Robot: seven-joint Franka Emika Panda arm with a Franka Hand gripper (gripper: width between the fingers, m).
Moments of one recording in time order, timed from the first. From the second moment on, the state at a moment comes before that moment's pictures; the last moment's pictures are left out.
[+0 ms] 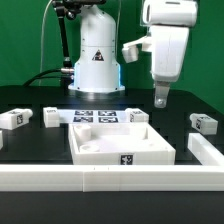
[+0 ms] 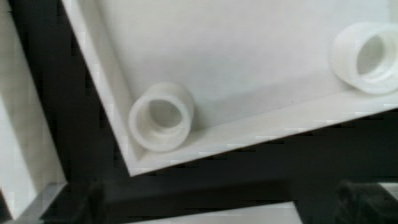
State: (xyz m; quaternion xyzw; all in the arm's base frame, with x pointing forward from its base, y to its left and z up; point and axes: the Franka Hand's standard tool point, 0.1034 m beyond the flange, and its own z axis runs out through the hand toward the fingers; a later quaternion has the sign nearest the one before) arm 0.537 0.070 0.094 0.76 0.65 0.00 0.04
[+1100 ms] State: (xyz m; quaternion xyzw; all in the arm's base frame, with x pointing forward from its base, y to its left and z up) arm 0.497 0.036 0.064 0.67 0.74 0.03 0.05
